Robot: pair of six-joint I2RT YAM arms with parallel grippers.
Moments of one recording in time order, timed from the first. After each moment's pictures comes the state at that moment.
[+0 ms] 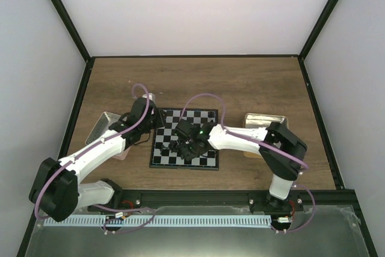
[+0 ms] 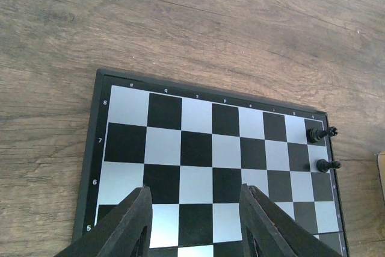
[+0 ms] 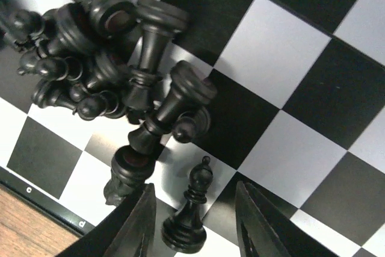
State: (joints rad) left arm -0.54 1.22 0.72 -0.22 -0.07 -0.65; right arm 1.06 1.76 1.13 -0.62 0.03 0.54
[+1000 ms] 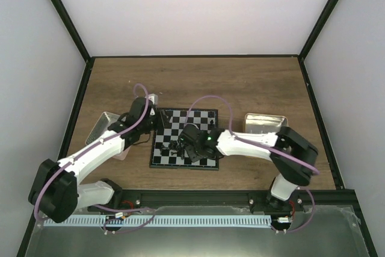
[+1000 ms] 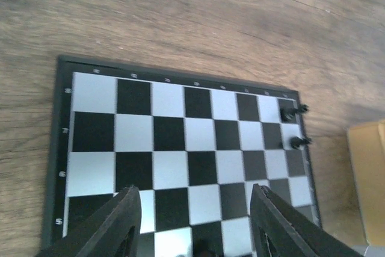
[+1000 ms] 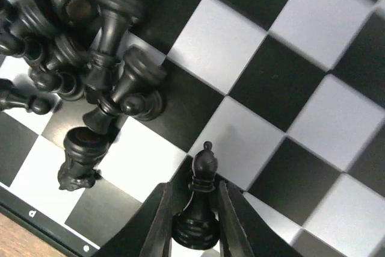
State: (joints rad) left arm -0.53 1.23 0.72 -0.21 0.01 -0.63; right arm 1.08 1.70 1.04 -0.57 0.13 0.51
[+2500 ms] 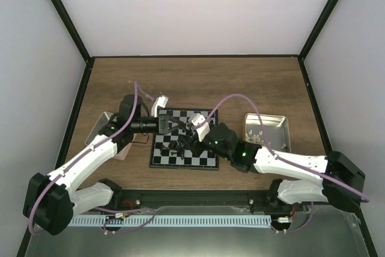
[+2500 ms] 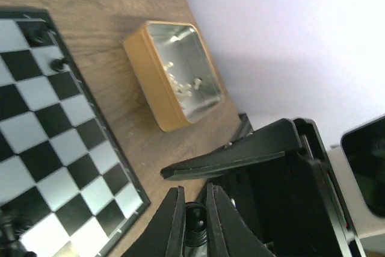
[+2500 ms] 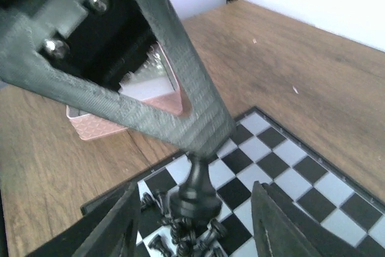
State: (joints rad) left arm -0.49 1.10 0.71 -0.09 0.84 -0.67; right arm 1.08 1.18 0.63 0.27 0.10 0.08
